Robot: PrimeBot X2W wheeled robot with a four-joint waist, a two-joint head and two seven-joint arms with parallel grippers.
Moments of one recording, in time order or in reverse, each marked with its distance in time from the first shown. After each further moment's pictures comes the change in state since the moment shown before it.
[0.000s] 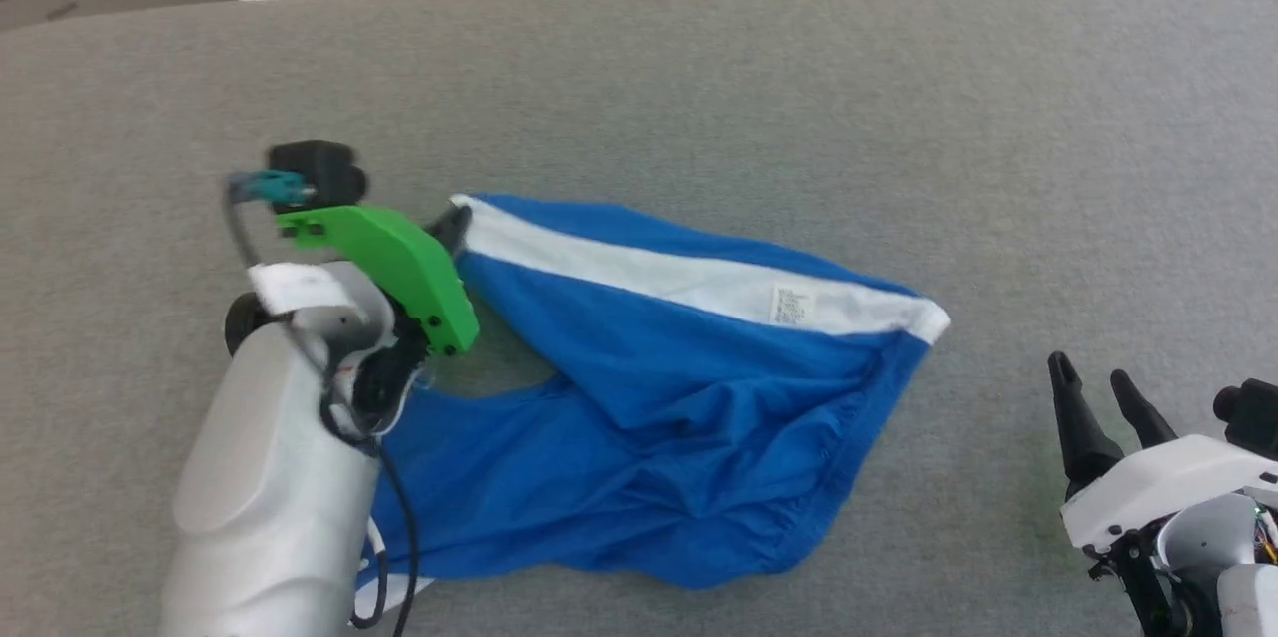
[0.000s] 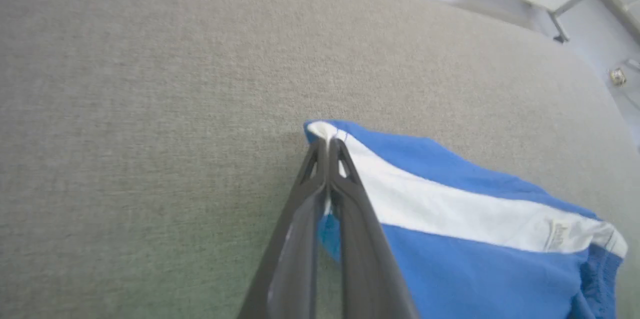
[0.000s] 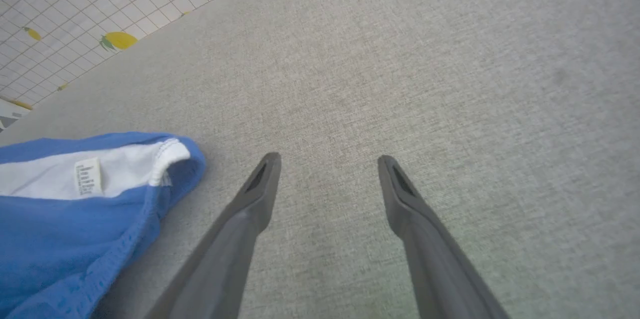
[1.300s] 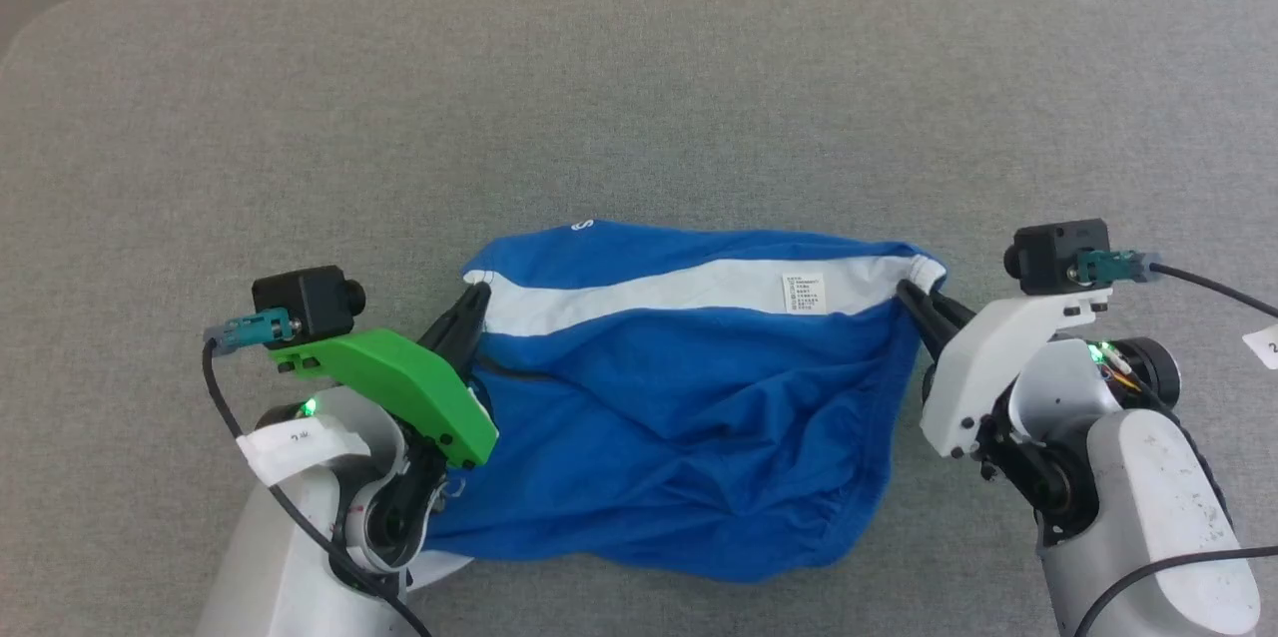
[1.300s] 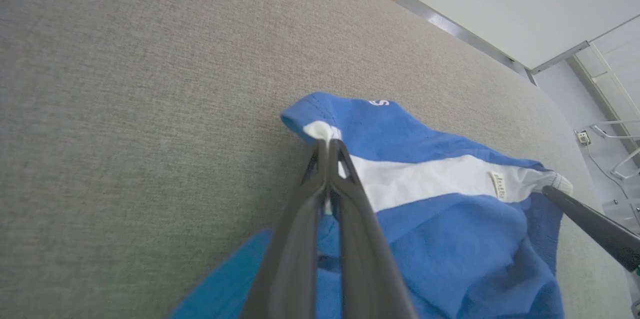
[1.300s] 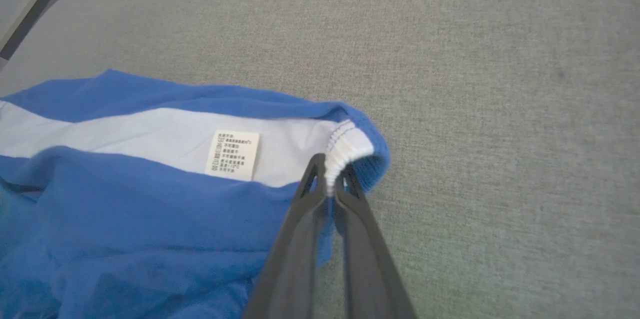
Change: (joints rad) left arm 0.304 -0.038 0.025 -0.341 -0.078 0.056 -0.071; right arm -0.243 0.000 0.254 0.036 -0.121 0.000 0.314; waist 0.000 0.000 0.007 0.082
